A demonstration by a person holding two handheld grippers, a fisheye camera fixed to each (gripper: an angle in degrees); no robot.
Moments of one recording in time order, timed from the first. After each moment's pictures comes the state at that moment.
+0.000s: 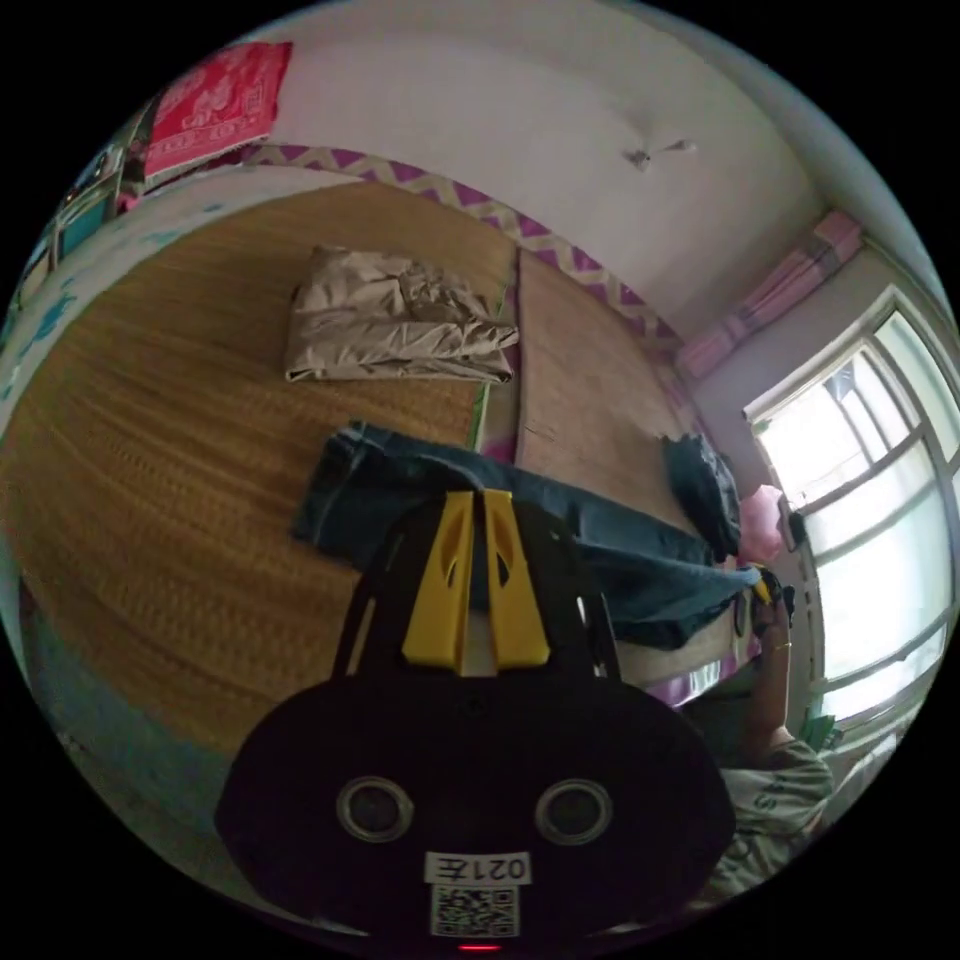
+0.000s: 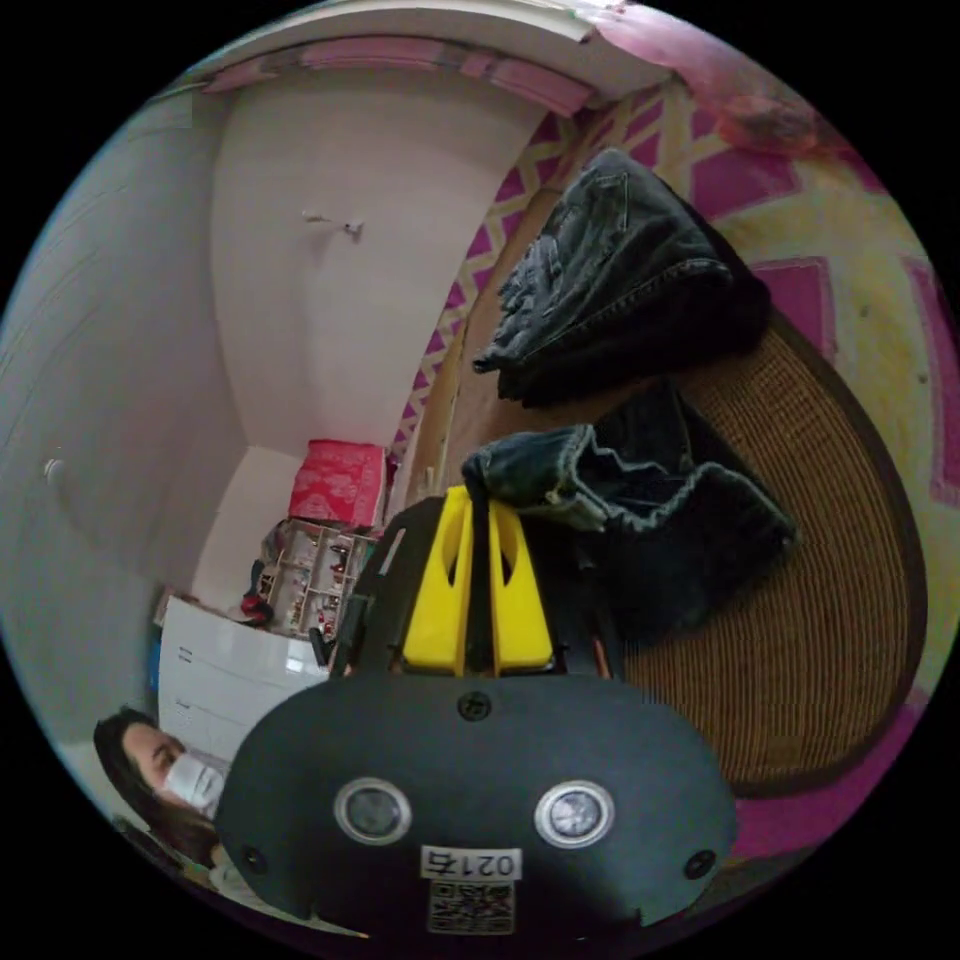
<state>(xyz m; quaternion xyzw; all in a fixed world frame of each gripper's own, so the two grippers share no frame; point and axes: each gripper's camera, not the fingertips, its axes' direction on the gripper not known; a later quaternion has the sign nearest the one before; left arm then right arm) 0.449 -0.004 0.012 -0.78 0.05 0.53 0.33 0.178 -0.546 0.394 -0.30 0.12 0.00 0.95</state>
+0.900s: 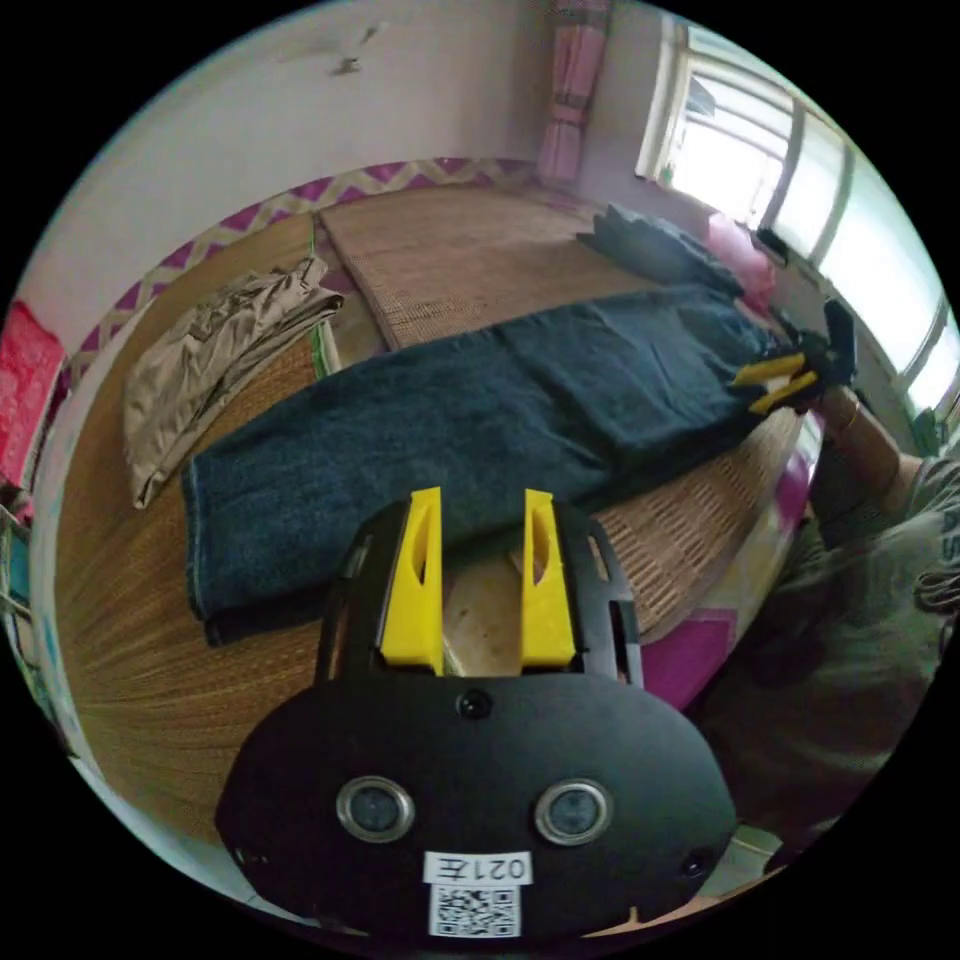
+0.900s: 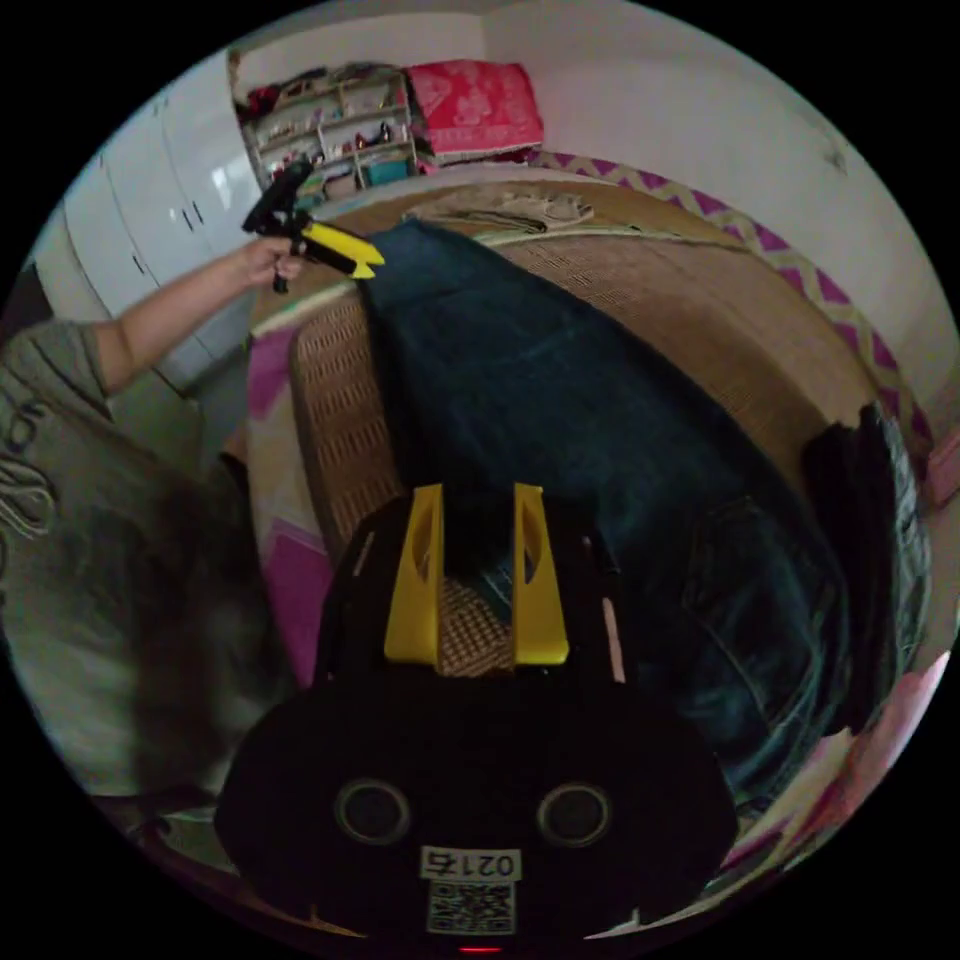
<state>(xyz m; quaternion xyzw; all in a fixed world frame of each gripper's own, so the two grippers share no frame) 0.310 0.098 -0.194 -0.71 0.25 0.65 0.05 0.191 0.171 0.482 -0.59 0.13 -0.53 0.59</state>
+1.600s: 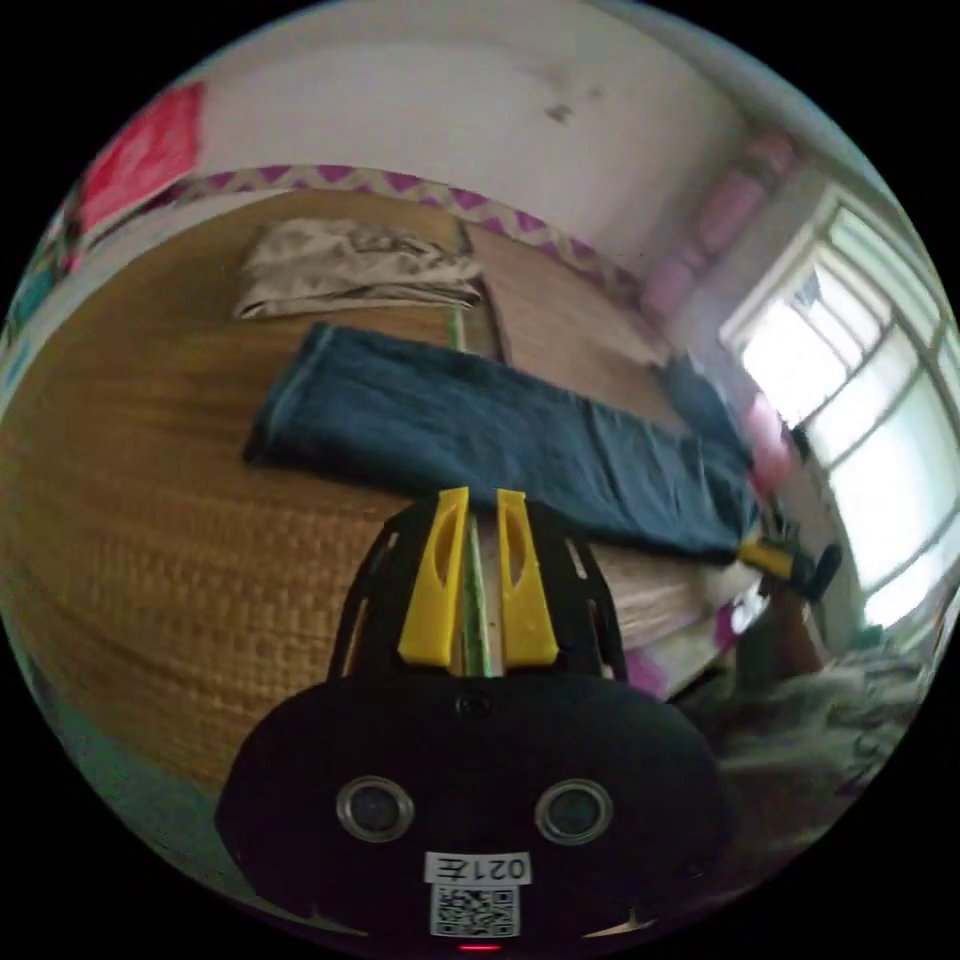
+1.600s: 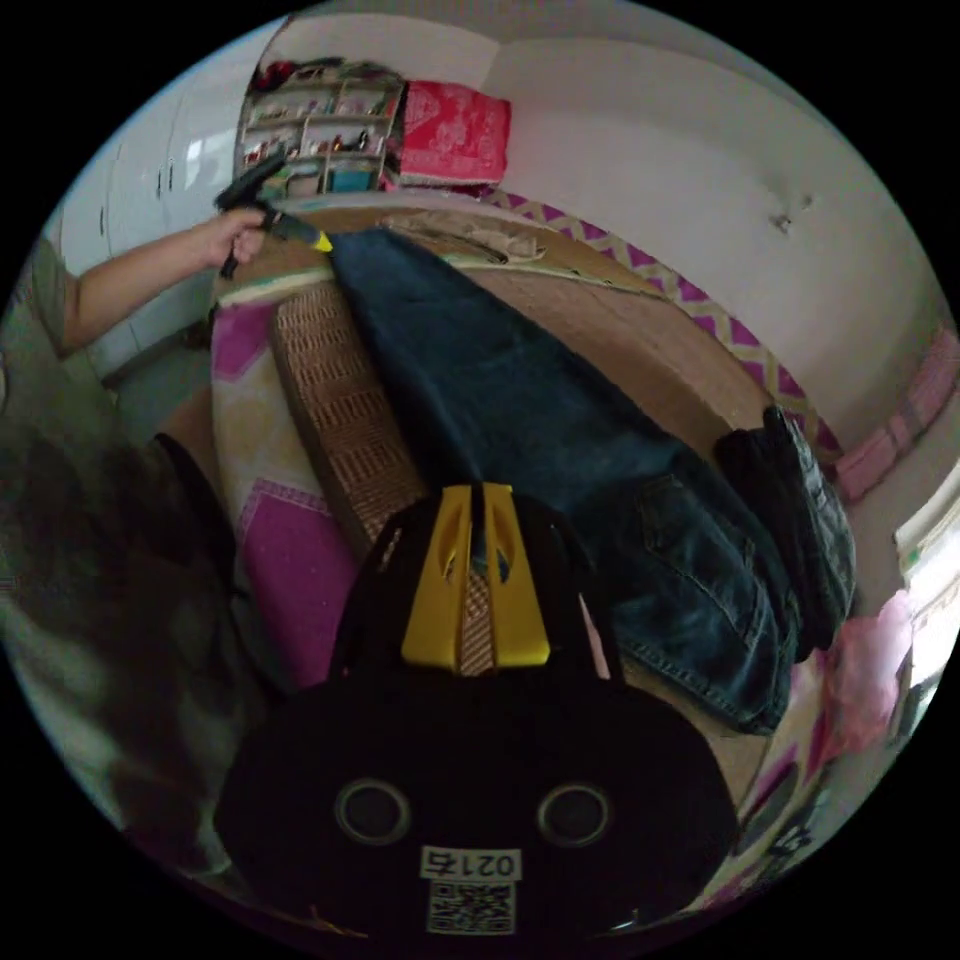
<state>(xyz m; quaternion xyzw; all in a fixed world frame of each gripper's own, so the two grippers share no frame) 0.298 0.008 -0.078 -0.78 0.13 0.55 0.28 0.212 0.296 0.346 -0.47 0.19 -0.63 0.59</state>
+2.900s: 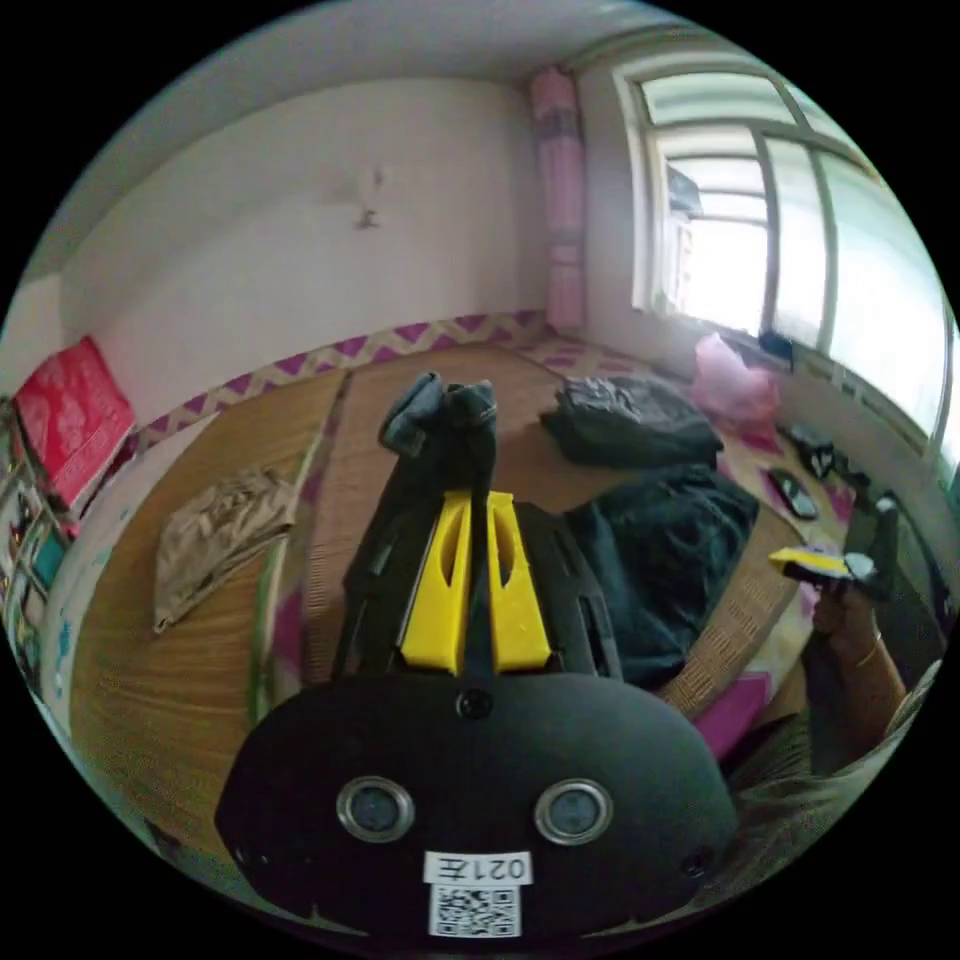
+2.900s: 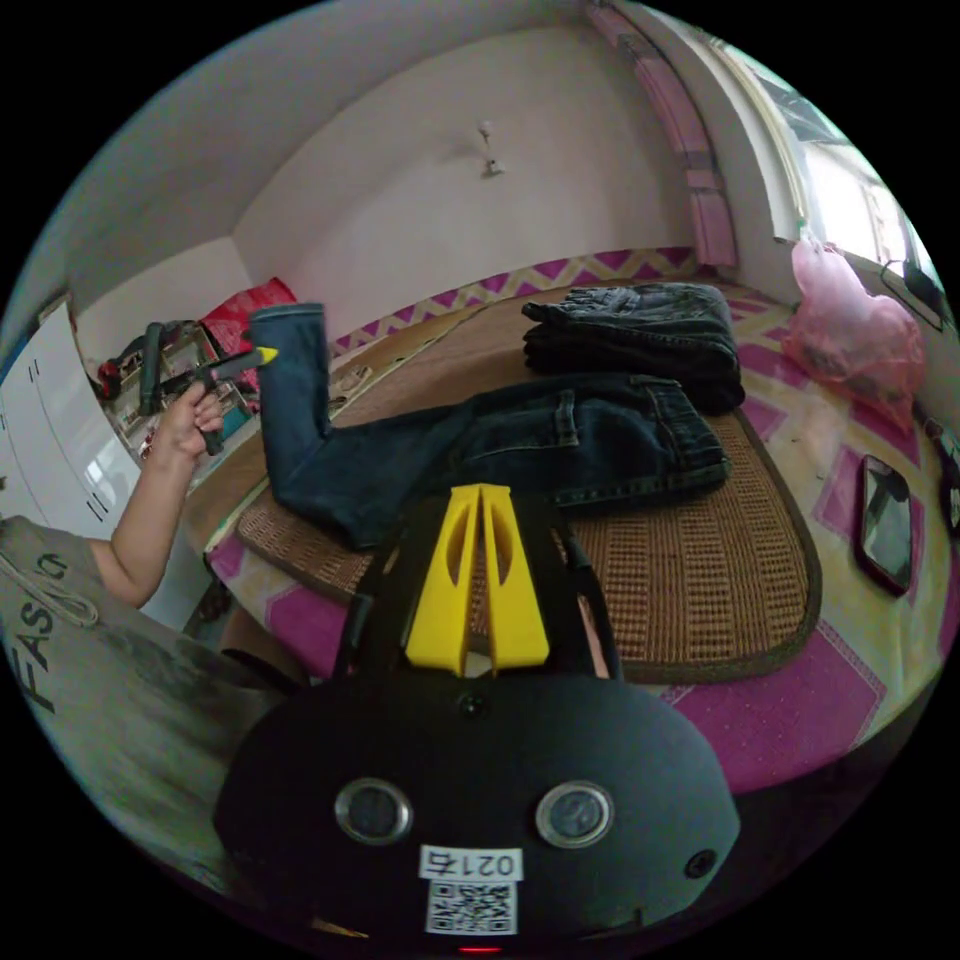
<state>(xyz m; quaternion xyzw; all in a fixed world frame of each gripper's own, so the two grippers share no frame) 0.443 0.100 -0.606 -0.63 0.36 0.65 0.23 0.228 -0.202 0.200 -0.30 0.23 -0.38 0.85</state>
